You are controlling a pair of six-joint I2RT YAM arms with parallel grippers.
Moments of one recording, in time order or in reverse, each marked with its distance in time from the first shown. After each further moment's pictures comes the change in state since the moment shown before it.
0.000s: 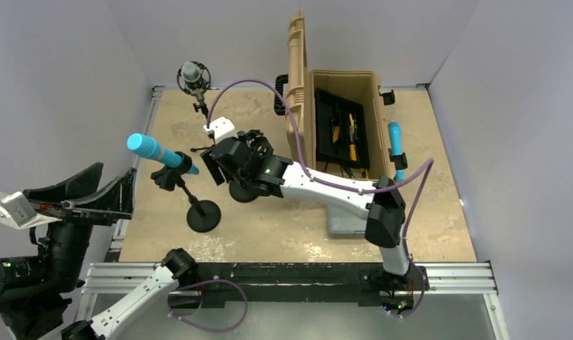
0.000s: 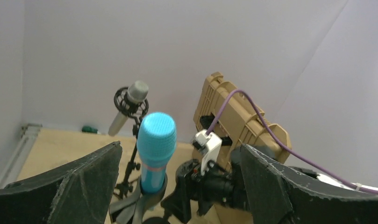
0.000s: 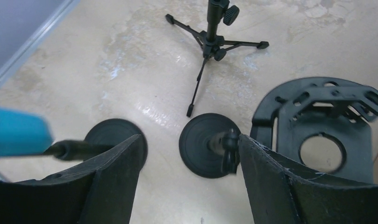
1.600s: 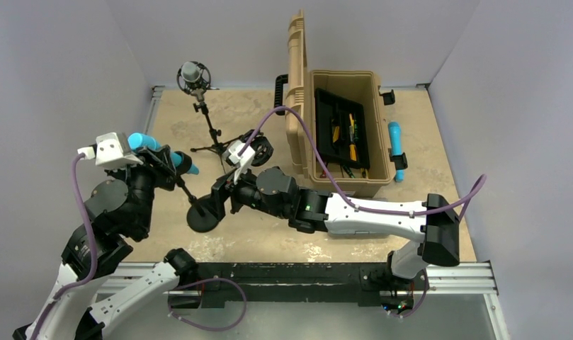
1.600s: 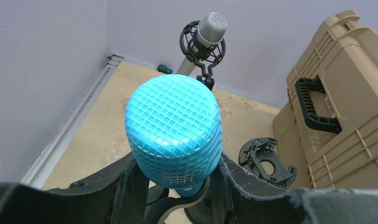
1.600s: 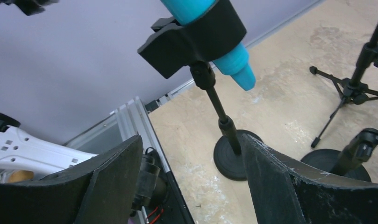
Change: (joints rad) left arm 0.000 0.247 -0.153 -0.072 -0.377 -0.159; right arm 0.130 -0.436 -0.573 0.608 -0.340 0.069
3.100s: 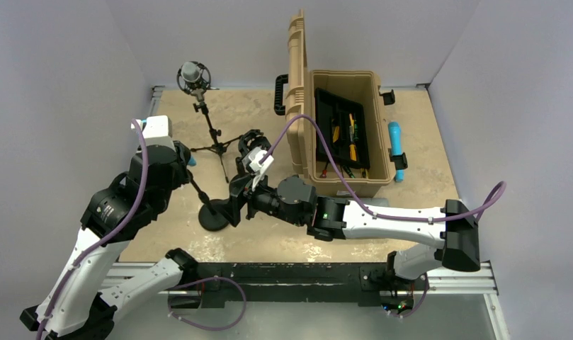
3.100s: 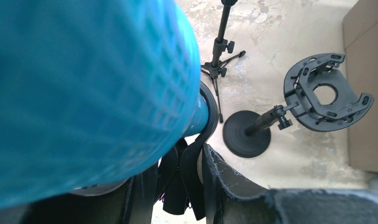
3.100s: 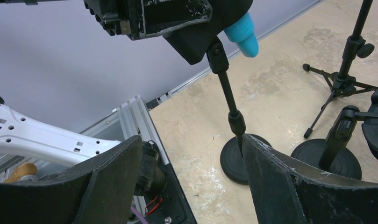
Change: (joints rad) left arm 0.100 0.270 0.164 -0.440 0.176 -0.052; right arm 0.013 -0.139 -0.175 0.087 0.011 -0.003
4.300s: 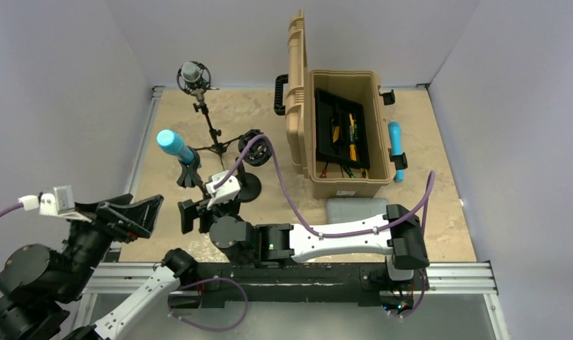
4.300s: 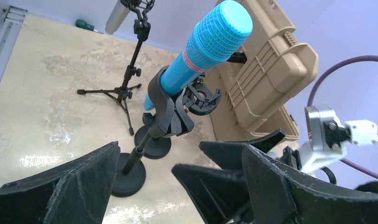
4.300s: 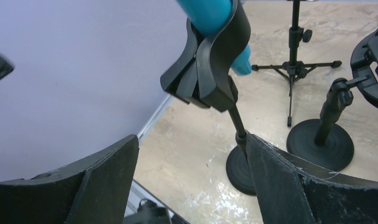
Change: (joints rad) left arm 0.000 -0.445 0.109 -0.048 0.325 -0.150; right arm 0.256 0.358 0.401 -0.102 0.745 0.085
